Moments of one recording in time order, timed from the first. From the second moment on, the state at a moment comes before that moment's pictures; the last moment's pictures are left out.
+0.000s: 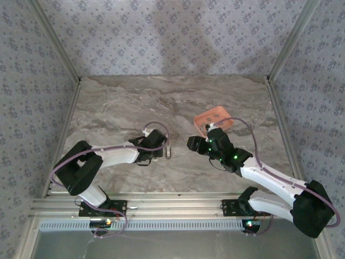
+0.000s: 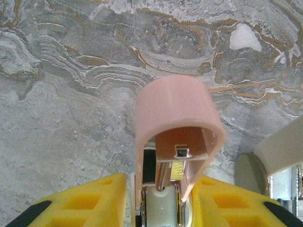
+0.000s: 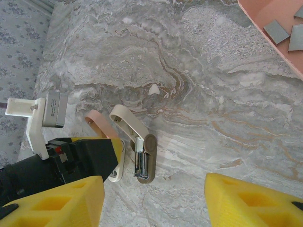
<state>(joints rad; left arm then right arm) -0.83 1.58 0.76 -0.24 -0.28 -0.77 0.71 1.04 0.57 -0.12 -0.02 0.83</state>
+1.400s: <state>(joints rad) -0.53 1.10 0.48 -0.19 -0.39 -0.72 0.48 1.53 1.09 -0.47 -0.15 0.52</state>
